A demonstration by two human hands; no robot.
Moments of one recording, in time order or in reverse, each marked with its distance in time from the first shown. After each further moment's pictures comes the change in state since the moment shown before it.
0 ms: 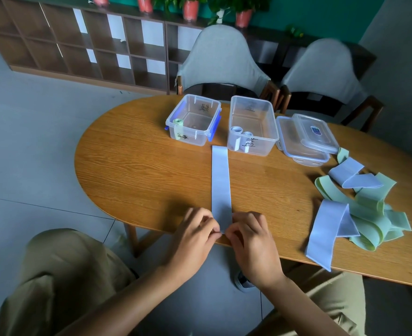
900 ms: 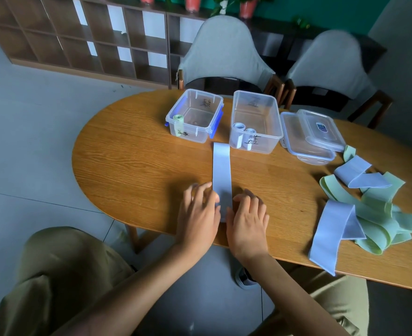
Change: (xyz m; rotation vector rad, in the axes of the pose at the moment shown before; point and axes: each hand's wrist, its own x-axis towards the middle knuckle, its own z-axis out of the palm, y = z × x) left_hand 0.042 -0.008 0.024 0.255 0.083 -0.151; right_hand 0.041 -0.004 0.036 -0.165 -0.029 0.399
